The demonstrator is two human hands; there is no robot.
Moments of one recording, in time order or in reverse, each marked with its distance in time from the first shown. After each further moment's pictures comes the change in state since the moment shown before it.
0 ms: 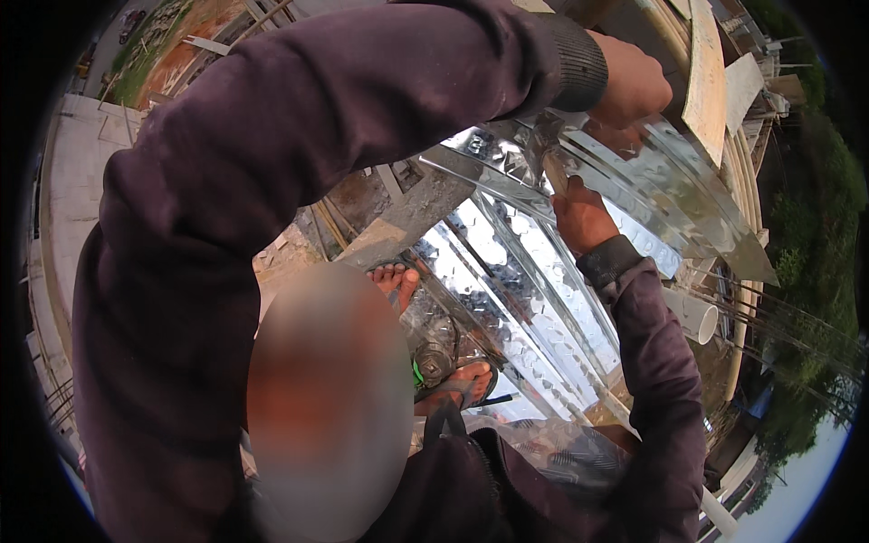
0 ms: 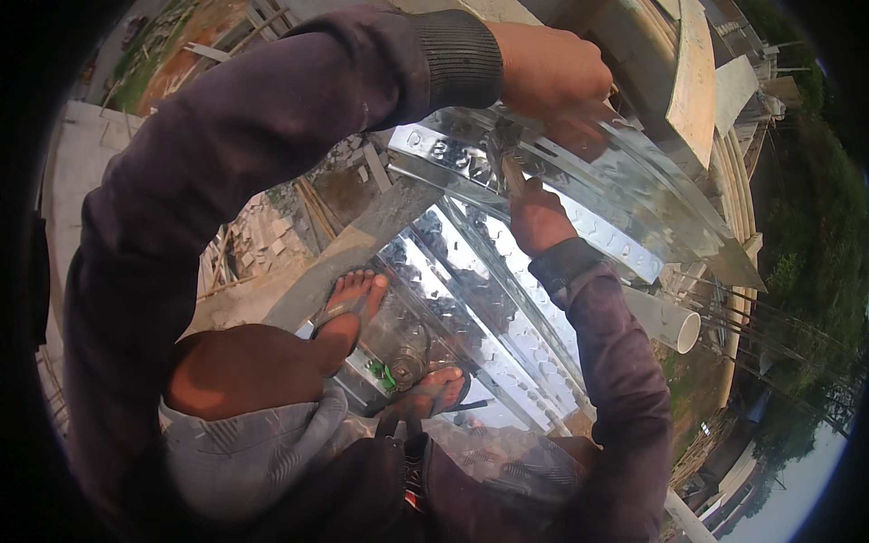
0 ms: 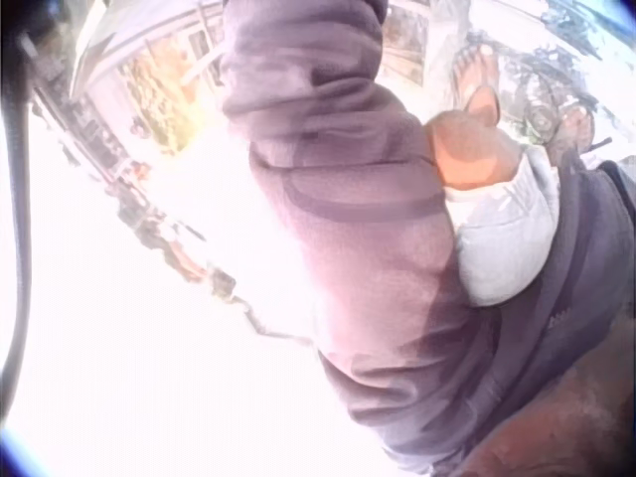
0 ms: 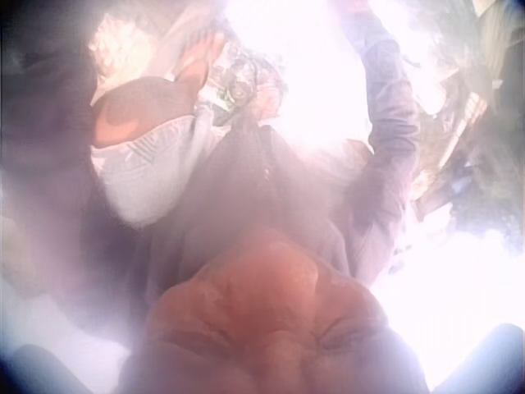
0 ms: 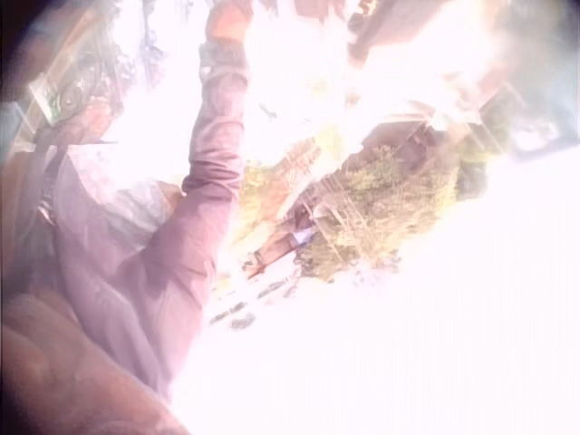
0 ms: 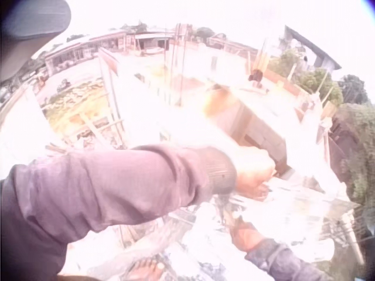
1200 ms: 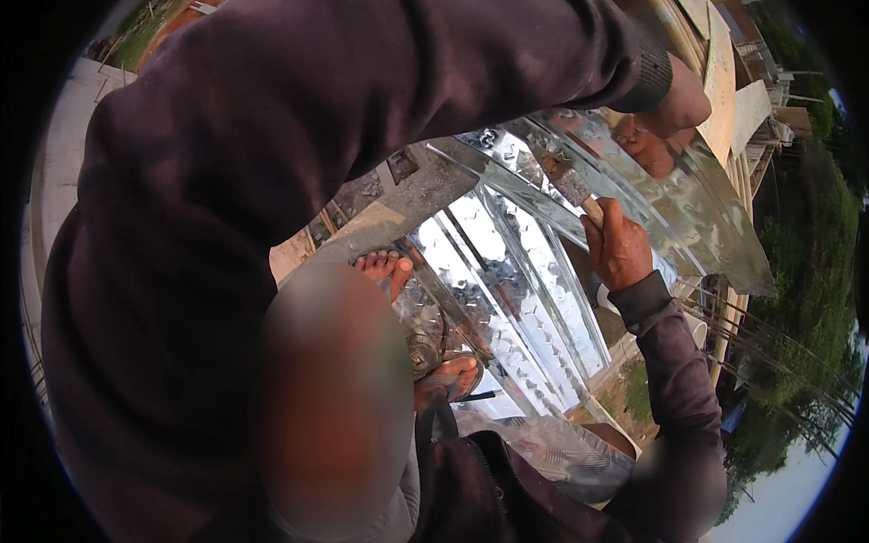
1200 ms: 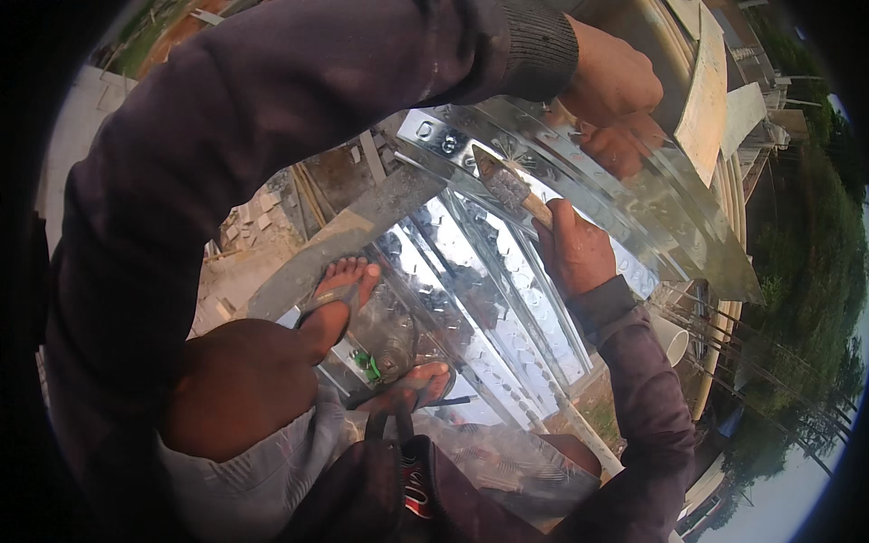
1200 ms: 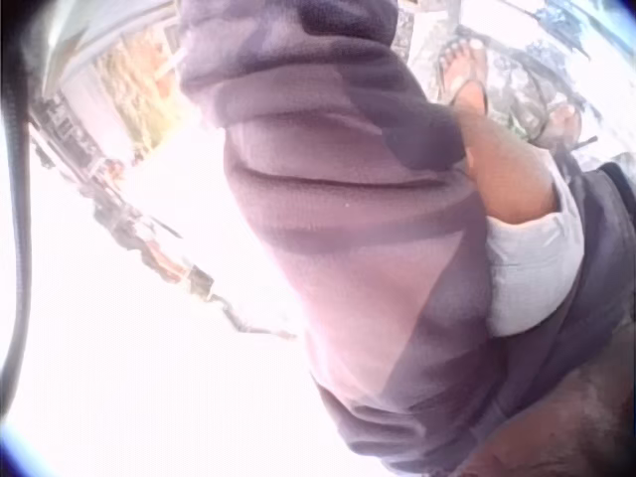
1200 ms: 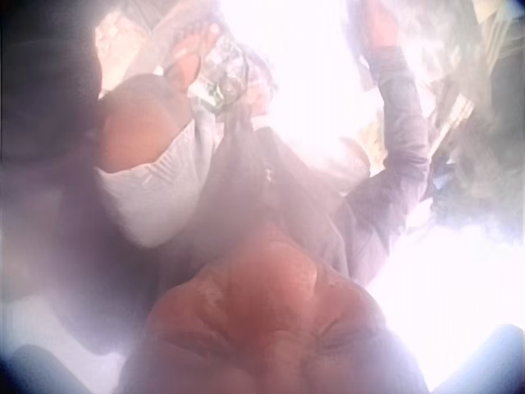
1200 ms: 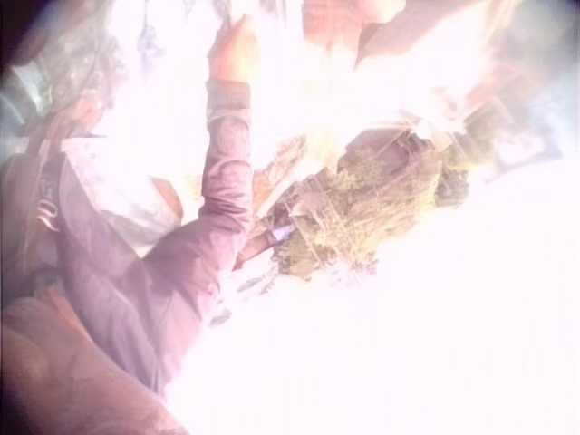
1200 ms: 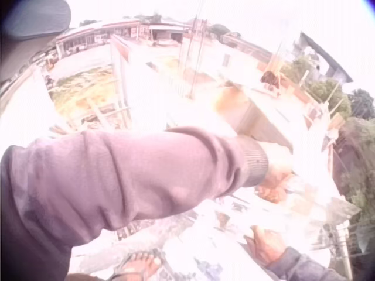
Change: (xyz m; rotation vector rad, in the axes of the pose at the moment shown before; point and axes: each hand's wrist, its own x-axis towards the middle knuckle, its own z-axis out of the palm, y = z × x) left_hand 0.015 -0.002 -0.003 -0.006 -0.190 -0.049; right_hand -0.025 0.025 -0.031 -0.157 -0.027 -0.197
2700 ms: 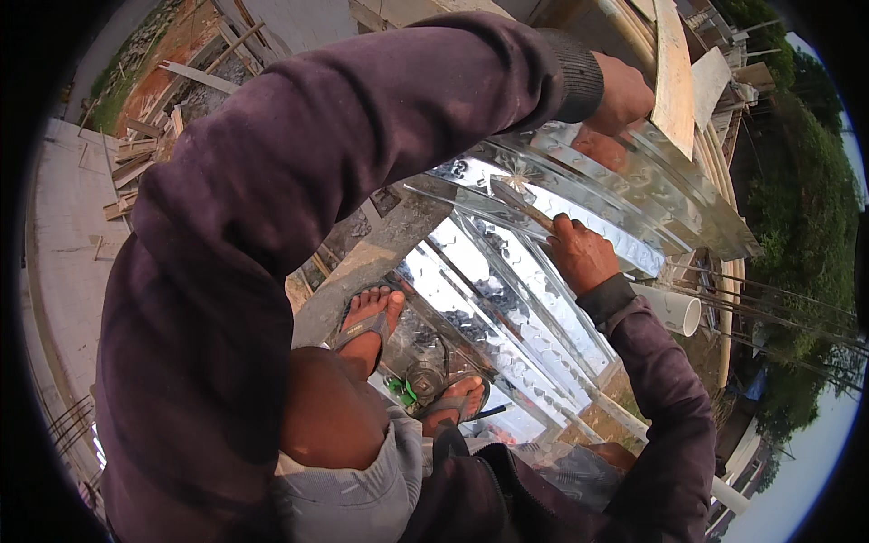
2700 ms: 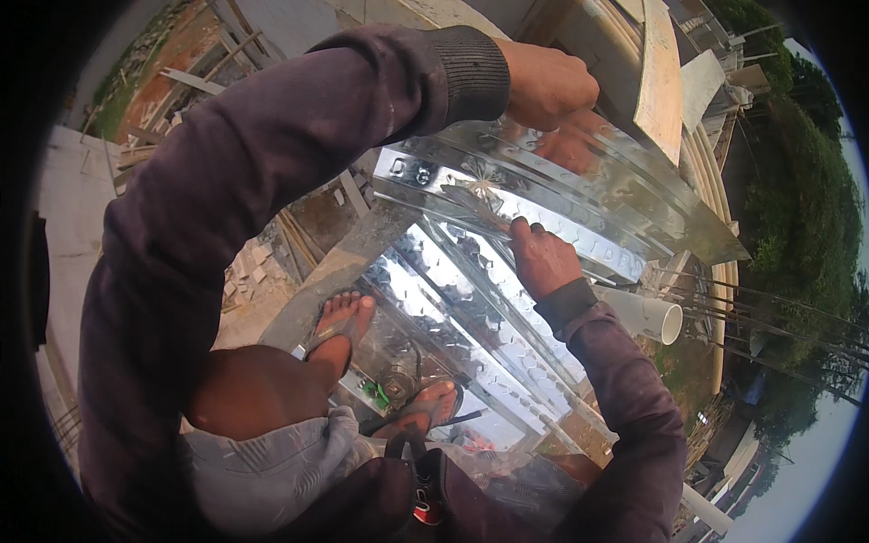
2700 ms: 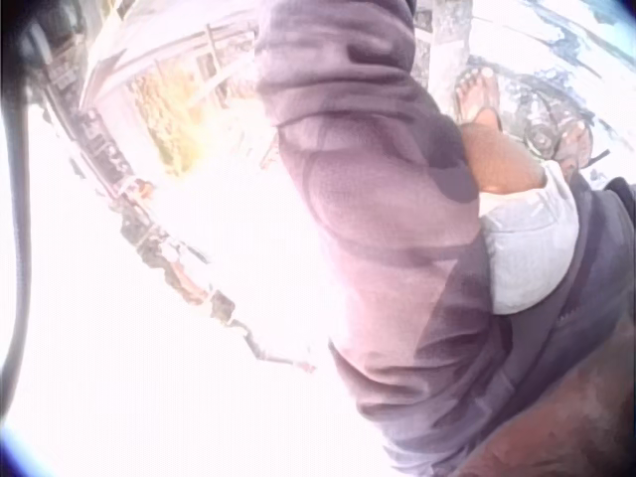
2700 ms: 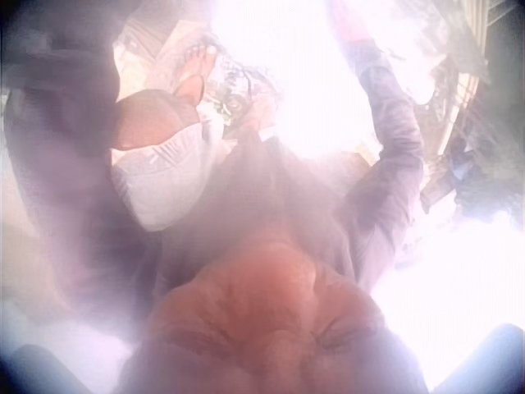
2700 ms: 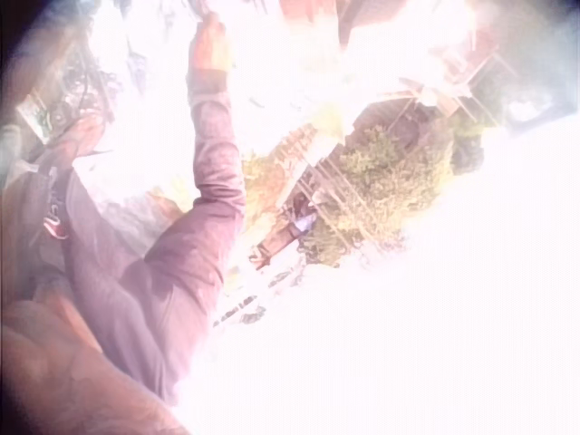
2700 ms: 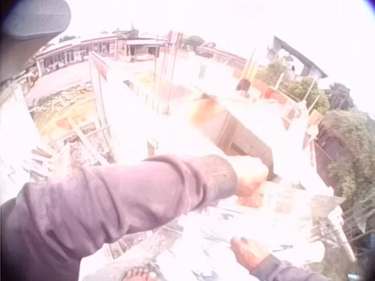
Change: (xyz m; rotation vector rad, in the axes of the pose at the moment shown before) left_hand 0.003 0.006 0.000 0.048 0.170 0.012; right_hand -0.015 0.007 0.036 -0.096 -0.050 0.133
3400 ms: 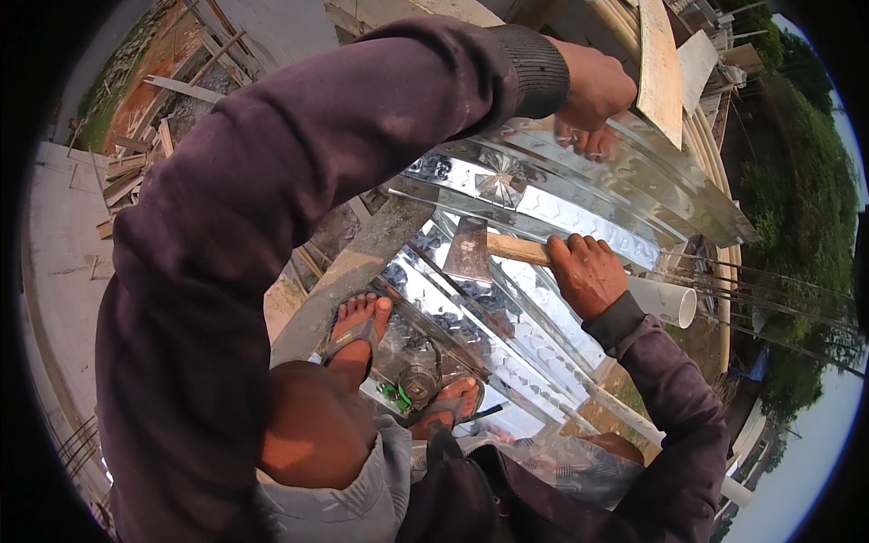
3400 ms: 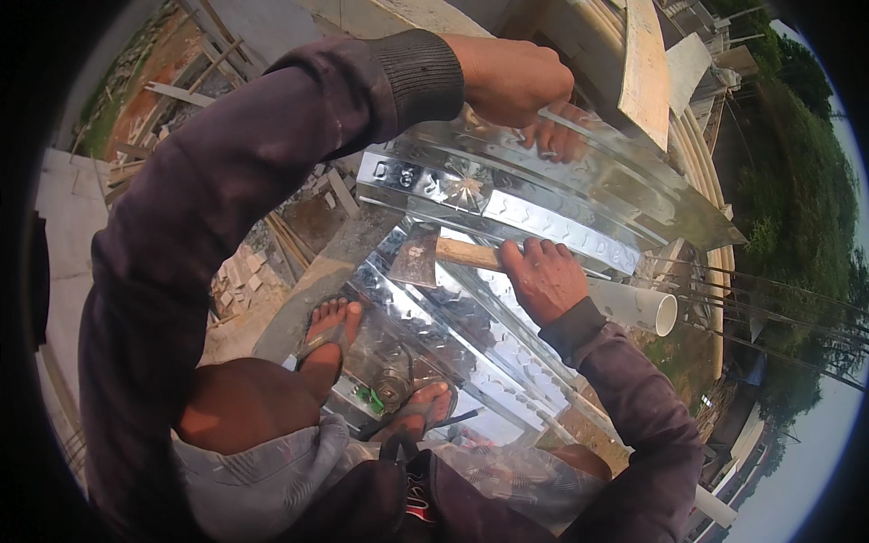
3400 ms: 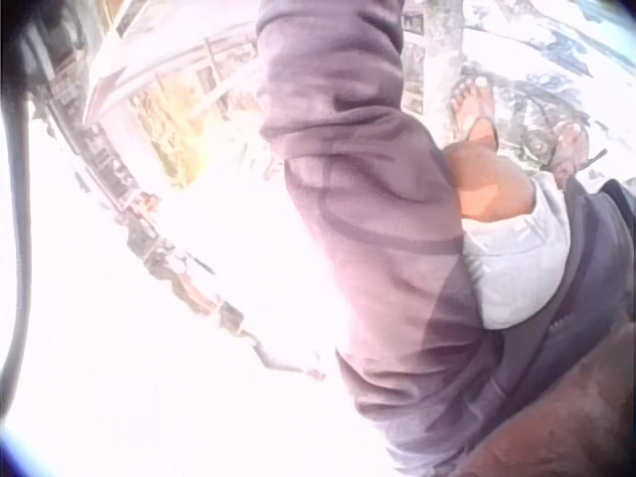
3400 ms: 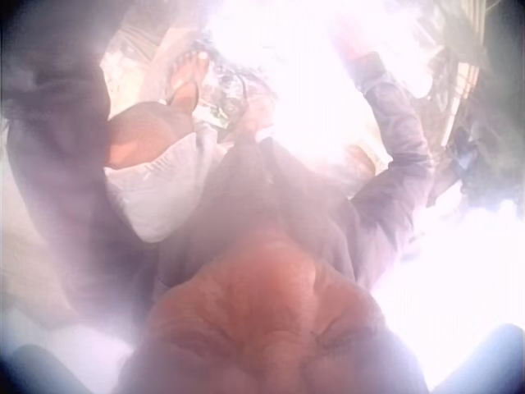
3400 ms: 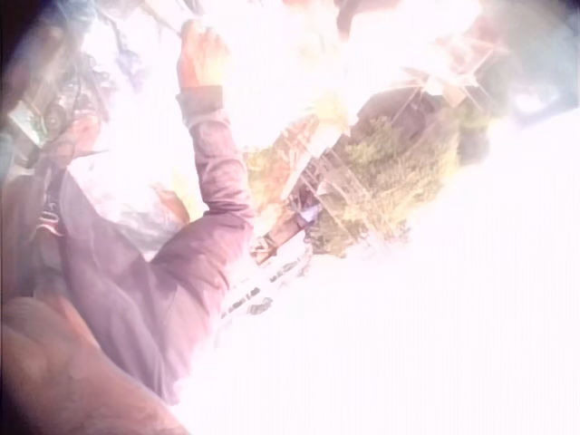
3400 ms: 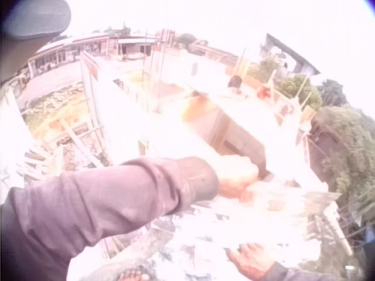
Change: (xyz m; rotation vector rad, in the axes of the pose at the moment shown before) left_hand 0.006 -0.002 0.001 -0.132 -0.011 0.034; right_hand -0.042 0.012 -0.012 -0.194 0.188 -0.236
